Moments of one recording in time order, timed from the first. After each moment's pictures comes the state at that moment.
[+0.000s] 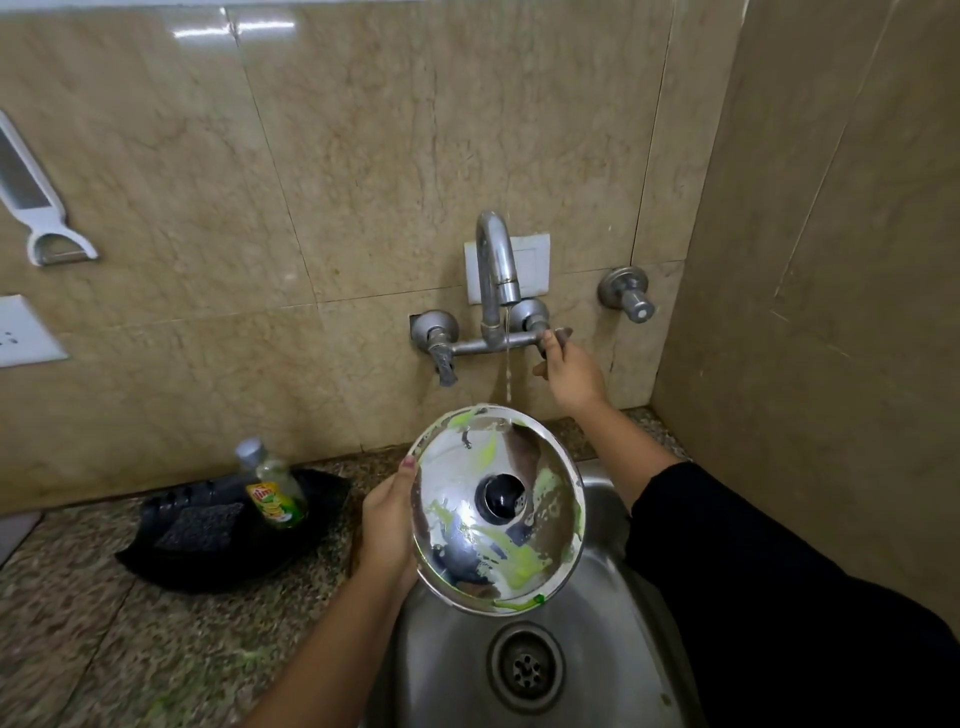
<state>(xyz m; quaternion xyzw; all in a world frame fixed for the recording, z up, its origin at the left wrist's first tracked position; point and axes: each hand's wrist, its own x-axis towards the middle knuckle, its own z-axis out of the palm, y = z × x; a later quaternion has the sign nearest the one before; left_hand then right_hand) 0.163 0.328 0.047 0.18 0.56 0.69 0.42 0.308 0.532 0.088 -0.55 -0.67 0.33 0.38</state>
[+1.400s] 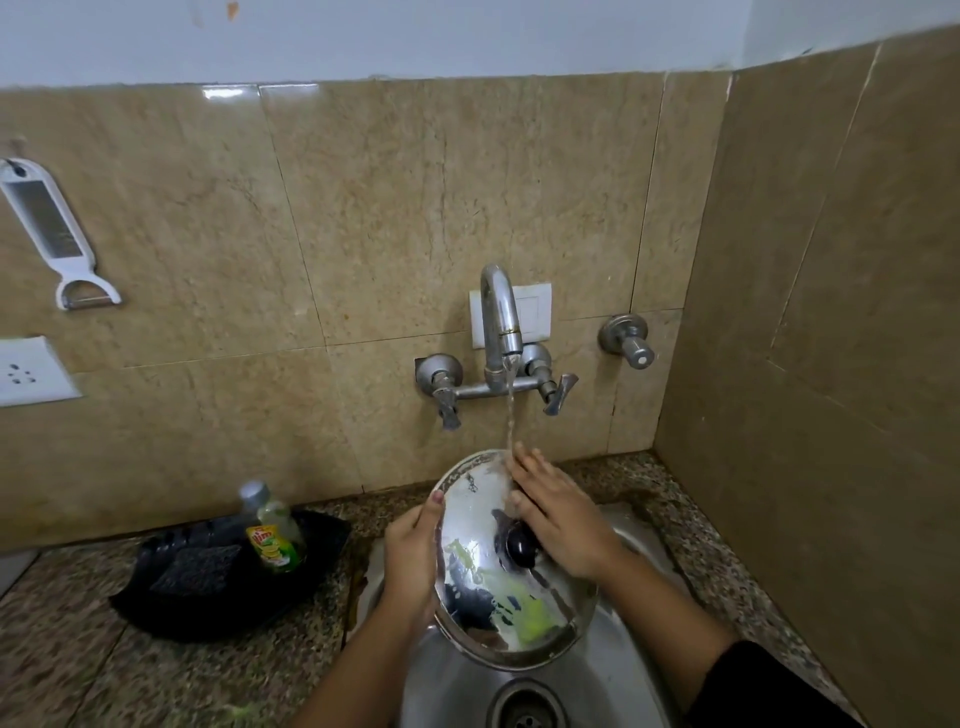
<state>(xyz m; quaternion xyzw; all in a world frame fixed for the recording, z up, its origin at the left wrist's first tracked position) 0.176 0.347 0.046 0.23 0.57 0.69 0.40 0.341 0.435 0.049 -0.38 -0.89 0.20 0.18</state>
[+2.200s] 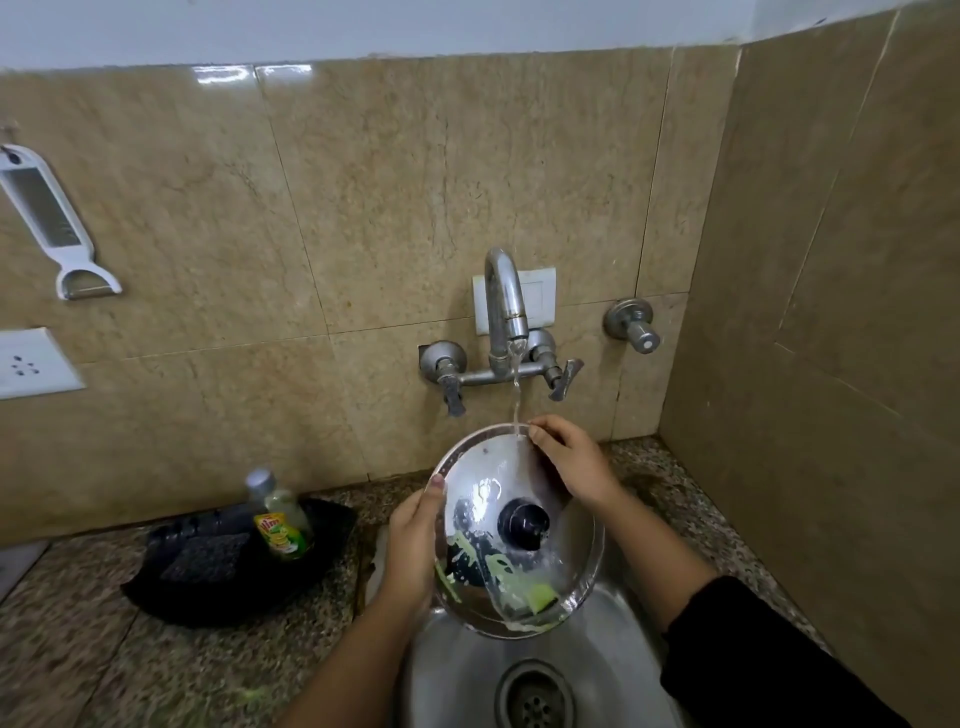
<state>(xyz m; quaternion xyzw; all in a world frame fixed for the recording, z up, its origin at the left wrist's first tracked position) 0.168 0.336 0.050 0.30 0.56 0.66 0.40 0.324 0.470 0.066 -0.41 -0.71 0.43 0.38</state>
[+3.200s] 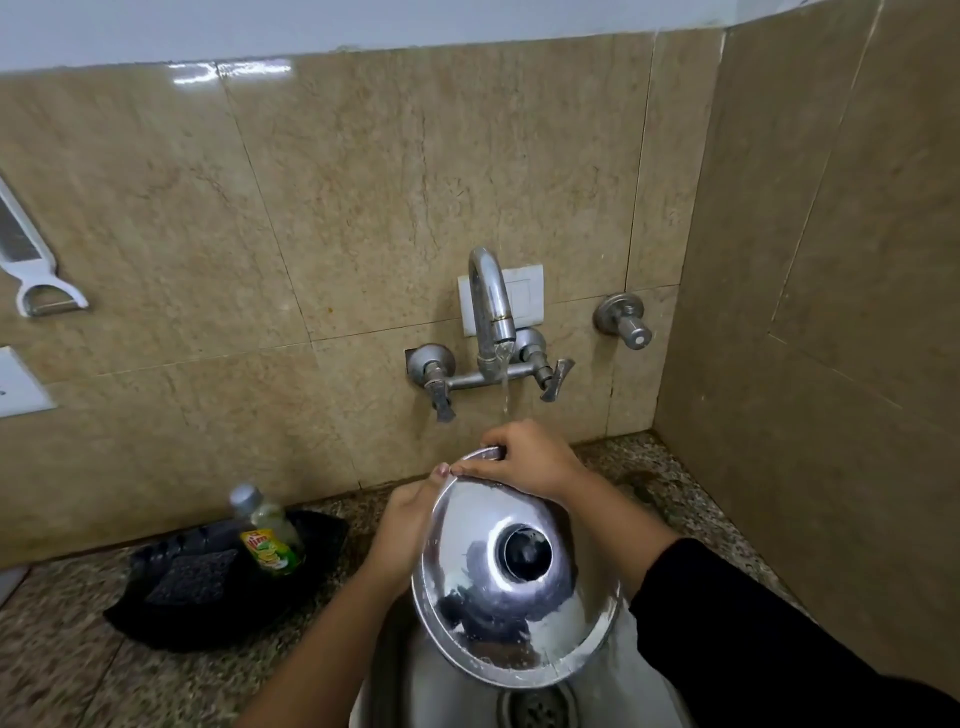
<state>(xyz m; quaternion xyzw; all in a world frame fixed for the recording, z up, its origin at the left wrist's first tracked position) 0.153 0.356 0.070 0.40 0.61 0.55 0.42 0.293 0.474 0.087 -0.37 -0.87 0.24 0.21</state>
